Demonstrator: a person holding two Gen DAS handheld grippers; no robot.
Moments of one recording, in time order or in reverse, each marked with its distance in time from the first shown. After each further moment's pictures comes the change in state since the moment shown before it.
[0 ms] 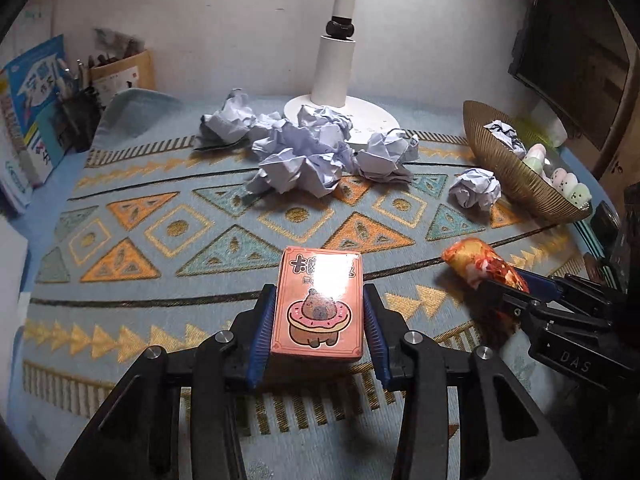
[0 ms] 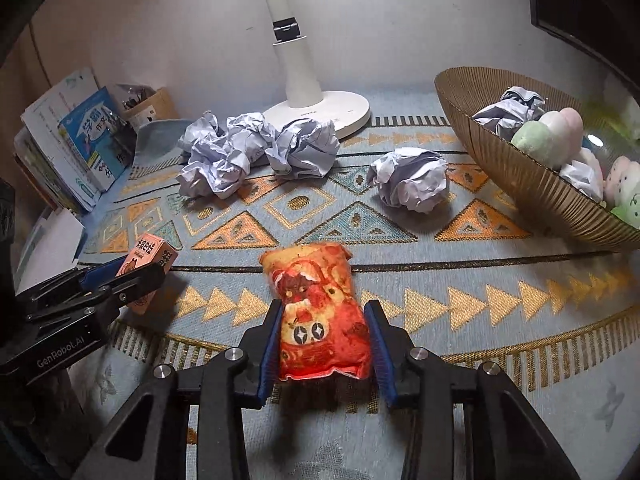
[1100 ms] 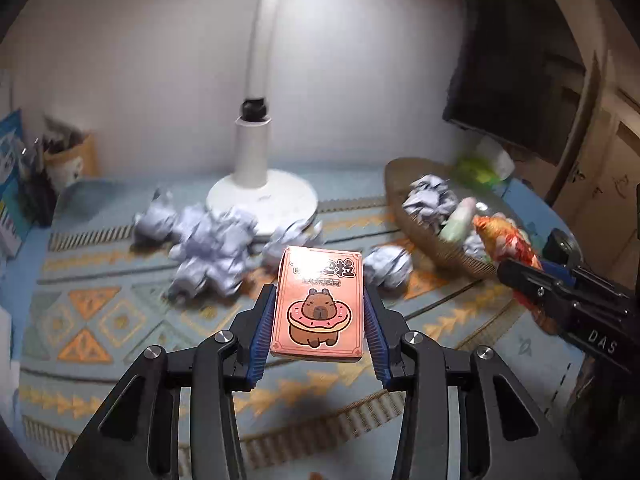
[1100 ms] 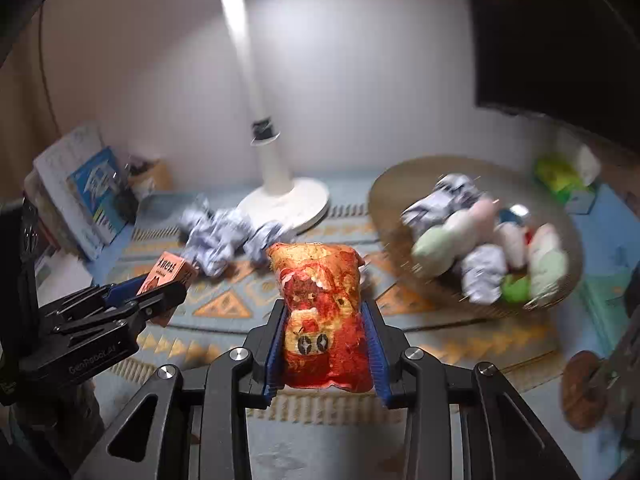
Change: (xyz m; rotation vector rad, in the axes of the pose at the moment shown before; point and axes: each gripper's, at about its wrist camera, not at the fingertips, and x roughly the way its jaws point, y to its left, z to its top) left arm -0.037 -0.077 0.066 0.101 -0.157 -0.164; right arm -0.119 -0.057 0.038 0.077 -0.281 -0.137
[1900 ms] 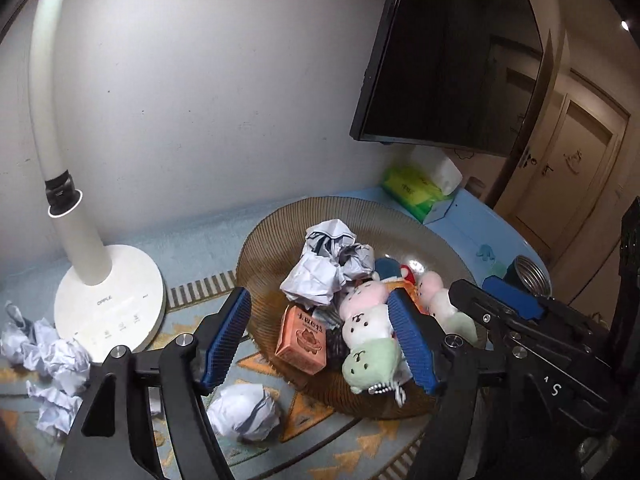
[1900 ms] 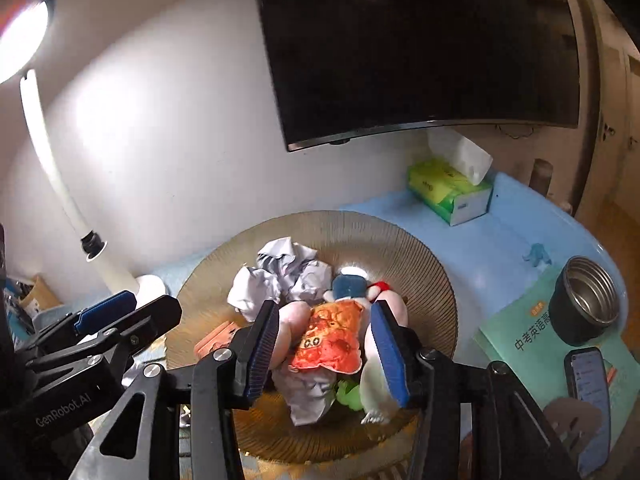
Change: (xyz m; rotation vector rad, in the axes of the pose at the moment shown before) left arm 0.104 -0.098 0.084 0.086 0.034 -0.199; right arm 0.041 -0.099 0.053 0.205 -0.017 -0.235
